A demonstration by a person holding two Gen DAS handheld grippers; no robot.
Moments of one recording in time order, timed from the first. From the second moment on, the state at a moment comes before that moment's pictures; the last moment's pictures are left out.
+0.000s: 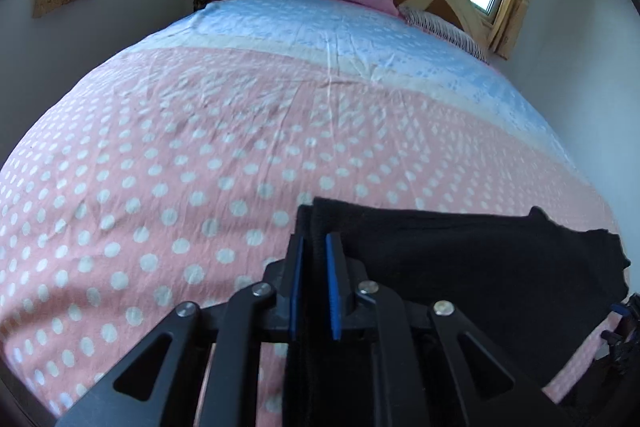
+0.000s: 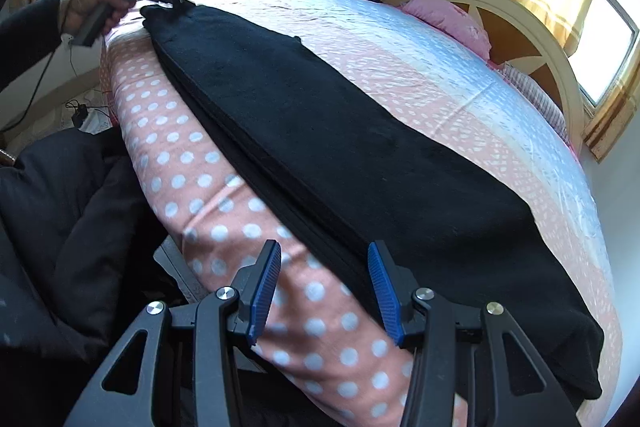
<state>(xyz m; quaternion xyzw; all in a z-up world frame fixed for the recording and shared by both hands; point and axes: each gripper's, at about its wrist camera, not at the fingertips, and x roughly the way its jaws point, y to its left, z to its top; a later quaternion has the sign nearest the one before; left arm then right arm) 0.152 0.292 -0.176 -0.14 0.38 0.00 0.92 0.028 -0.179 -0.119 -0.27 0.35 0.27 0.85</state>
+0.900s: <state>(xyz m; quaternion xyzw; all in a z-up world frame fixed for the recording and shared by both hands) 0.117 0.034 -0.136 0.03 0.35 -0.26 0.90 0.053 -0.293 -0.096 -0.01 0.41 0.18 0.89</state>
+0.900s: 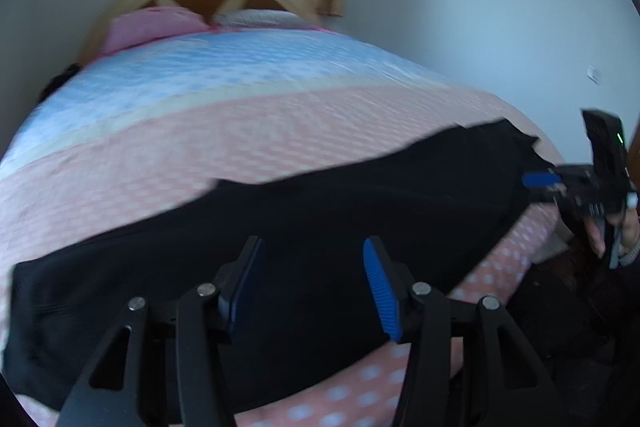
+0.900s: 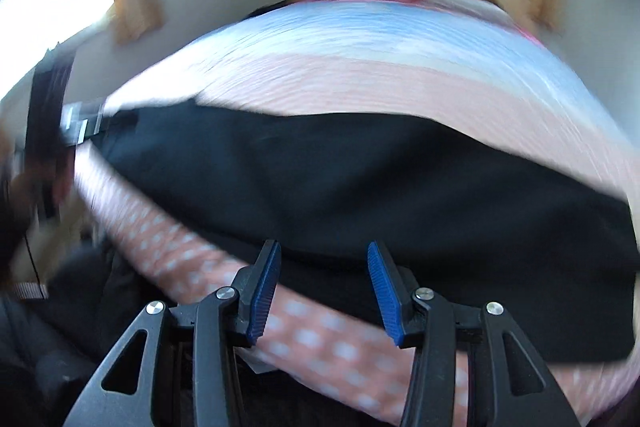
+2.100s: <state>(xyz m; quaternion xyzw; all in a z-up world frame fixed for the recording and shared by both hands) 0.137 0.002 -0.166 -0.05 0.37 -0.32 0.87 0.036 -0.393 -0.107 0.27 0.38 0.06 0.88</state>
